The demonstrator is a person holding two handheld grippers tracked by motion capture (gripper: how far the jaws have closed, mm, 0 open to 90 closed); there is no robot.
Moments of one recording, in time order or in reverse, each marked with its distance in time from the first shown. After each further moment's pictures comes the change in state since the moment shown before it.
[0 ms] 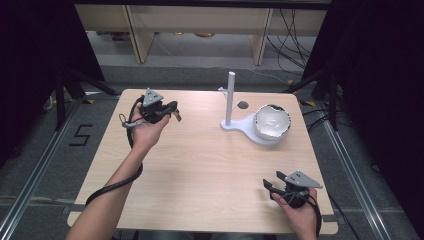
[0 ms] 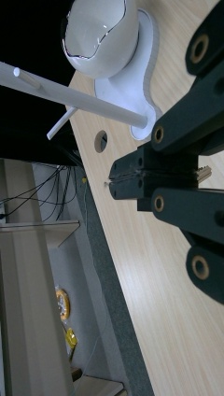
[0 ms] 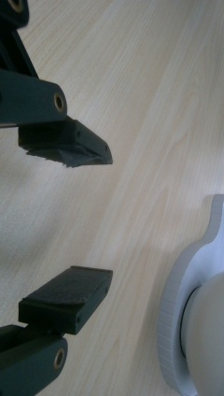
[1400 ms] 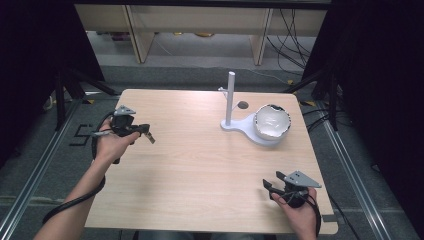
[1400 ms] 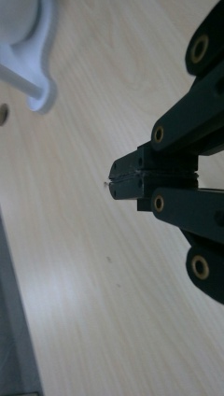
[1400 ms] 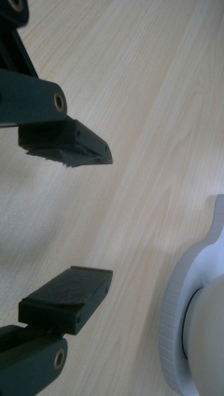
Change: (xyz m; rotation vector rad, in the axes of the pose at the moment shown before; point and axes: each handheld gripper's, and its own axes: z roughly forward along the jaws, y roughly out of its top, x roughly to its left) left arm 0.059 -0.041 -0.058 0.285 -0.011 -0.041; right arm 0.000 0.000 0.002 0.013 0.002 -0.002
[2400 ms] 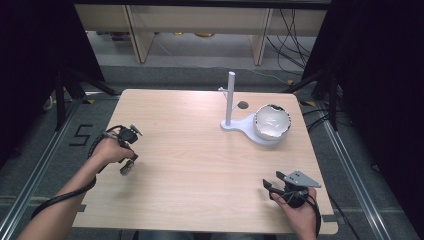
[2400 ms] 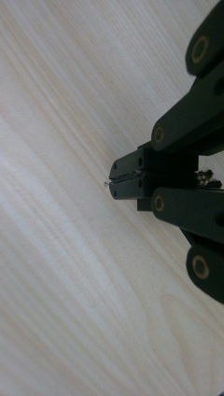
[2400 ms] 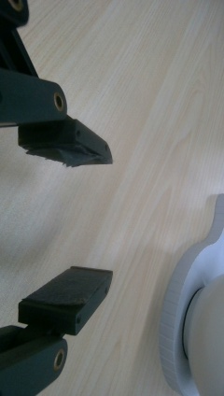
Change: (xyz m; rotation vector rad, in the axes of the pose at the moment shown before) left arm 0.019 -0.037 0.025 0.653 0.011 0.121; right arm 0.001 0.000 0.000 0.015 0.002 0.015
